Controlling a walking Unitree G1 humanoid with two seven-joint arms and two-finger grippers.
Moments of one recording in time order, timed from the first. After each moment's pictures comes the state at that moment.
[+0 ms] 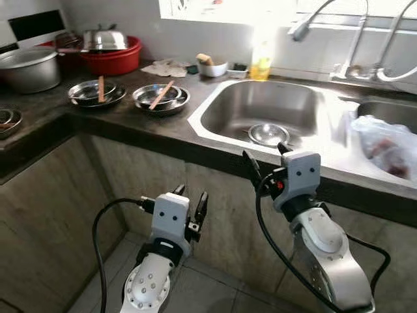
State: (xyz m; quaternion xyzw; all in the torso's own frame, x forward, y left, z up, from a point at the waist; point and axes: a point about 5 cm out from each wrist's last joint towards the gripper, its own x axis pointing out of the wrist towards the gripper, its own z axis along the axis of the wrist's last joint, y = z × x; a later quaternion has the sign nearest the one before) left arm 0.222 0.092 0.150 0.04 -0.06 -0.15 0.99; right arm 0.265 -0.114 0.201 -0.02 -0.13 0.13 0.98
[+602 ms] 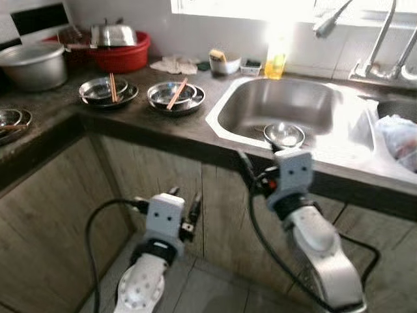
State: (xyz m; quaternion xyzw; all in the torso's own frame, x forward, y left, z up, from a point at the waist) left arm 0.223 0.100 0.148 0.05 -0.05 -0.14 0.99; right arm 0.266 -0.104 0.203 -0.02 -0.13 0.14 0.98
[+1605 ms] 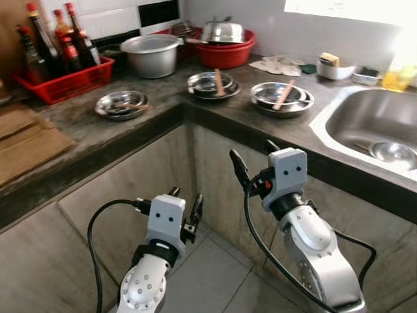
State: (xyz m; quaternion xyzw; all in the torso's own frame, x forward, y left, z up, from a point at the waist) left arm 0.222 0.093 0.147 0.05 -0.05 -0.15 0.99; right arm 0.268 -0.107 0.201 -0.03 -0.13 0.15 0.98
